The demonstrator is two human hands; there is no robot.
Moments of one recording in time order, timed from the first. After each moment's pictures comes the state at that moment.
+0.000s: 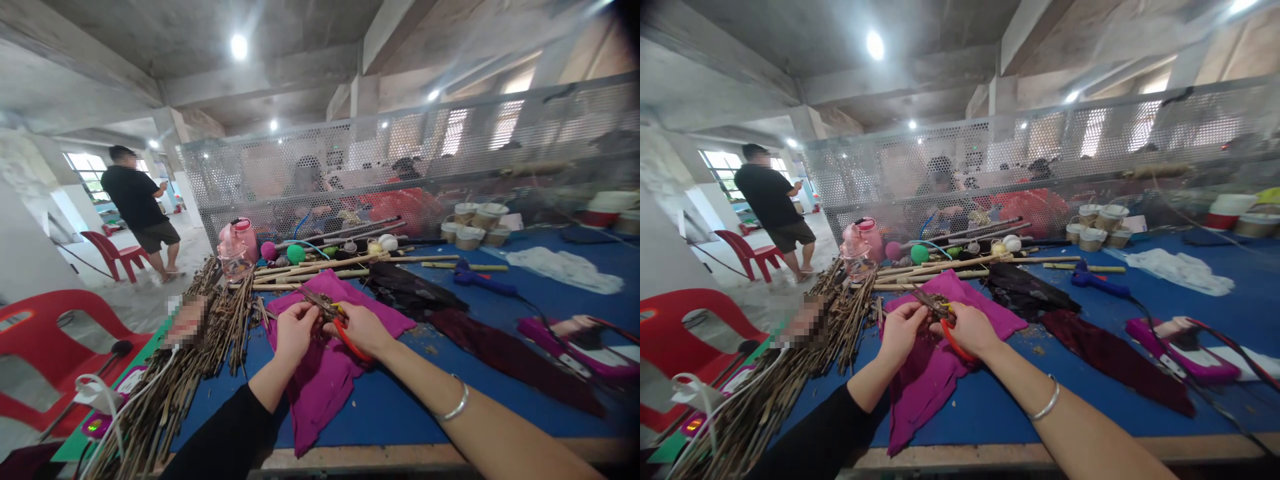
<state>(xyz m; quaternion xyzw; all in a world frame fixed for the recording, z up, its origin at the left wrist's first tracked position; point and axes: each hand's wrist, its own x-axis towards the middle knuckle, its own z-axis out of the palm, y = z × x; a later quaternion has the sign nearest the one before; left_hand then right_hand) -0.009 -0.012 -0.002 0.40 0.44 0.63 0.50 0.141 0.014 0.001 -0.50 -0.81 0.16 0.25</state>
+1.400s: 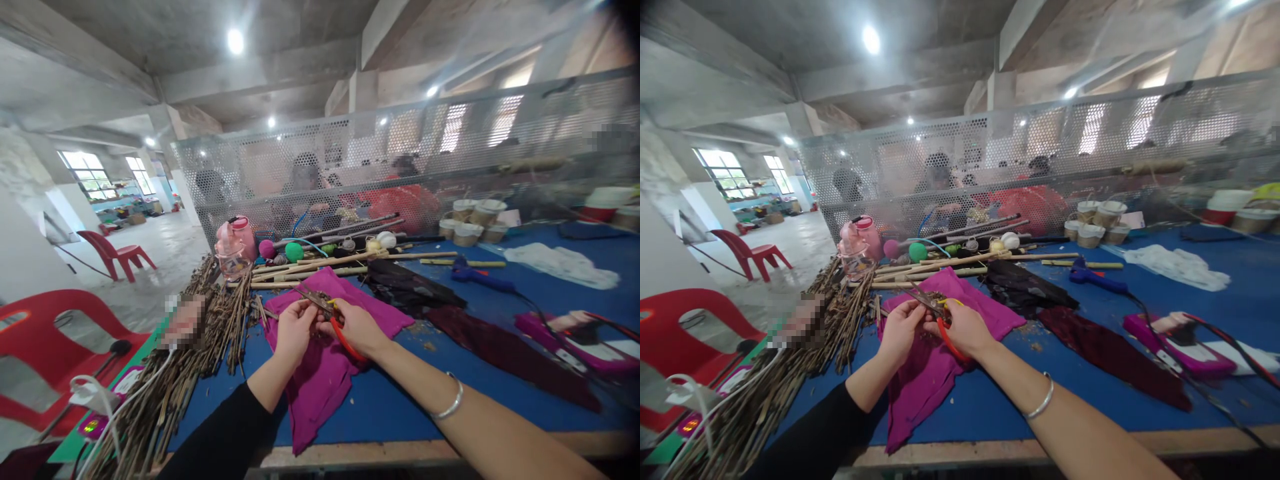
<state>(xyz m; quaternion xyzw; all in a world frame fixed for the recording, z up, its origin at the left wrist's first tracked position) -0.005 -0.014 0.000 0.36 0.40 0.63 0.55 0.137 0.013 -0.006 -0.49 -0.81 0.18 0.27</state>
